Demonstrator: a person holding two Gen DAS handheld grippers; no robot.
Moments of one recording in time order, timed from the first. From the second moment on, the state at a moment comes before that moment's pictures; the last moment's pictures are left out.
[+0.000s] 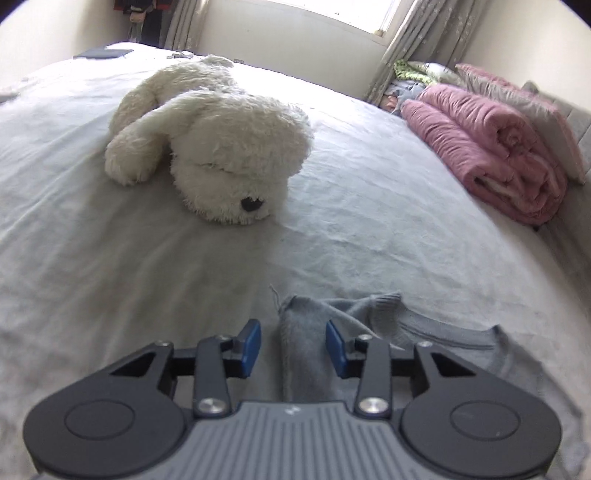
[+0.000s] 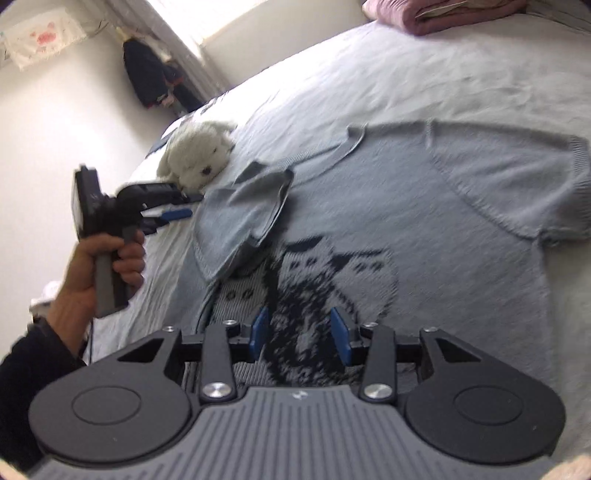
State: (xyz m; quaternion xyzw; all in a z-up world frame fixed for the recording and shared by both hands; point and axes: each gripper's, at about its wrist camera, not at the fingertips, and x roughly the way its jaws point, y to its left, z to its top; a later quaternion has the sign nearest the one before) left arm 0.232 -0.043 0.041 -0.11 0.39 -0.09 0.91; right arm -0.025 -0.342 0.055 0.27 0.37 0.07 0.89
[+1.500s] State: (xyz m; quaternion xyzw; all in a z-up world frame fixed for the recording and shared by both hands) left arm 0.194 -0.190 0.045 -0.04 0.40 -0.16 0.90; right arm -0.040 -0.518 0.036 0.41 0.36 -0.19 0.81
